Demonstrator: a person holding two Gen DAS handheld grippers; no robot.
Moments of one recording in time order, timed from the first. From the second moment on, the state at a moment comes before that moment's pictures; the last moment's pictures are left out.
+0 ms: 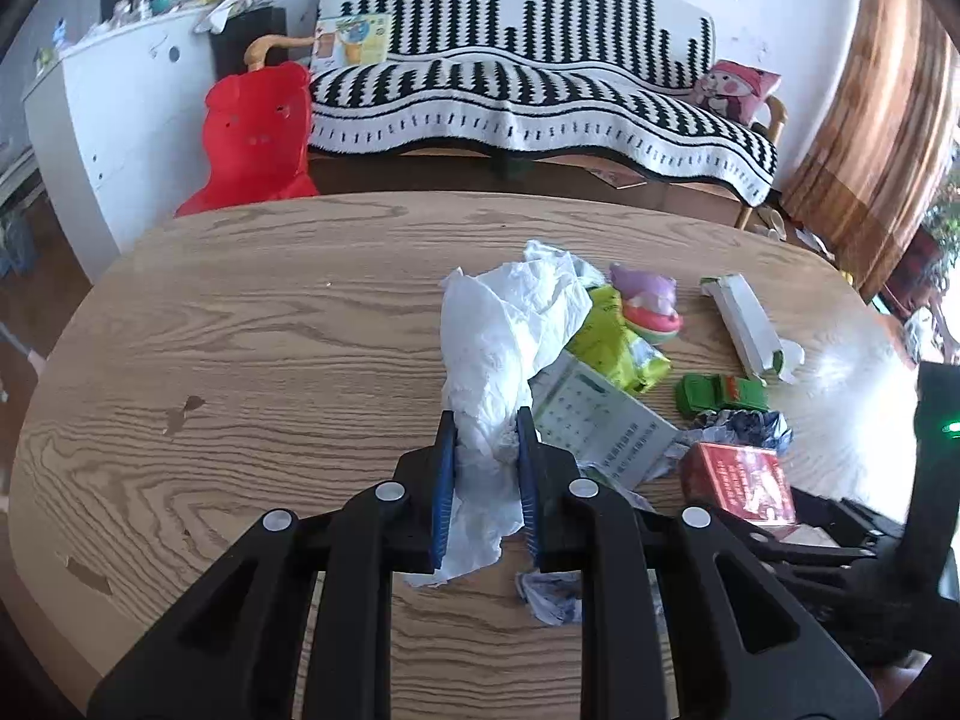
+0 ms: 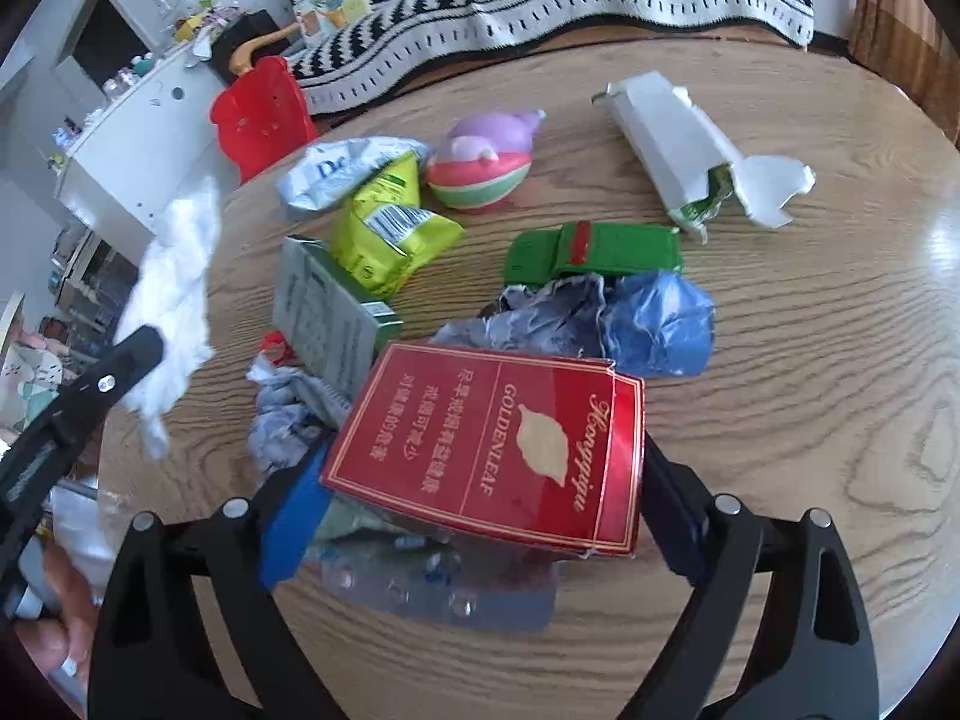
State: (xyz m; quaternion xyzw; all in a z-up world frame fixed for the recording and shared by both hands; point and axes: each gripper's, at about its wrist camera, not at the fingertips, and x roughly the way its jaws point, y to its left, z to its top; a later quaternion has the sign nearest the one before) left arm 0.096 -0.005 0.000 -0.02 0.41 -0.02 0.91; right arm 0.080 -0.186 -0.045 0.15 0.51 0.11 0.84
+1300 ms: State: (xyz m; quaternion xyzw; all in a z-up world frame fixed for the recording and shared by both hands) left arm -0.118 -0.558 -0.106 0.16 0.42 -0.49 0.75; right arm -0.274 -0.684 -0.073 0.28 0.45 -0.28 0.80
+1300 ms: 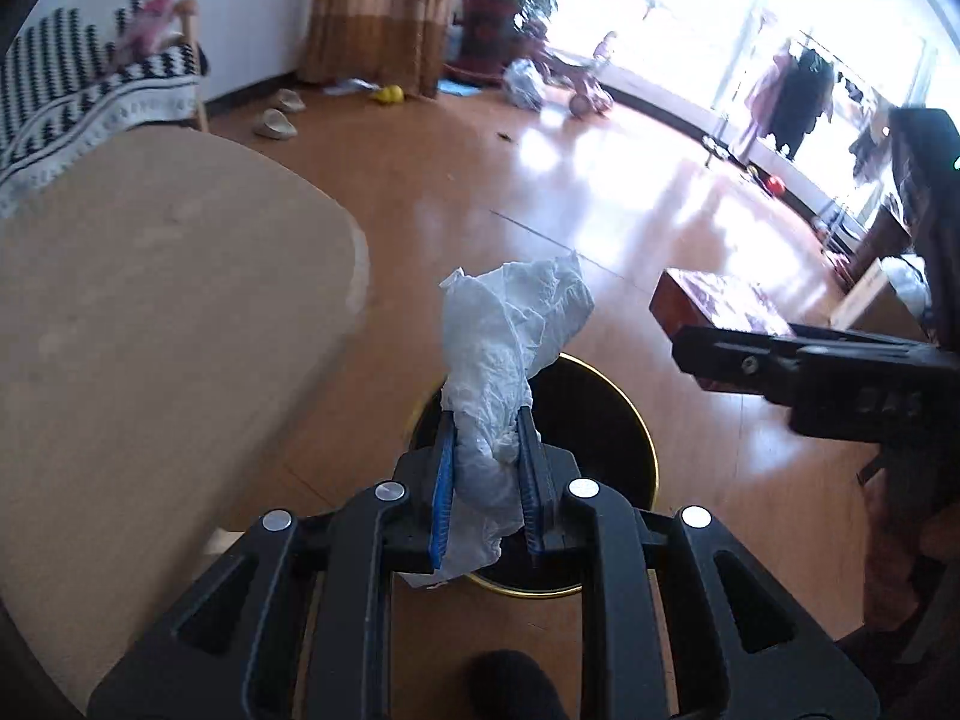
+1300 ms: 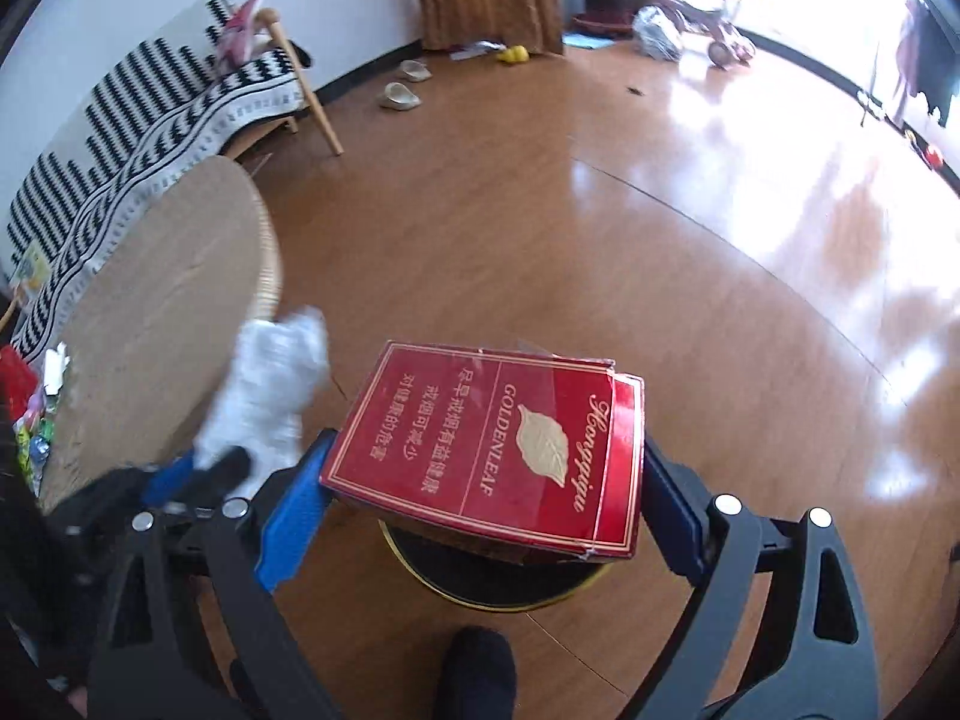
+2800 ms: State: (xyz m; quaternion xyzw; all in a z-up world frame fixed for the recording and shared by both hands) left arm -0.094 -0.498 -0.063 0.15 0.39 -0.50 0.76; right arm -0.236 -0.686 -0.084 0.32 0.47 -0.29 0.77
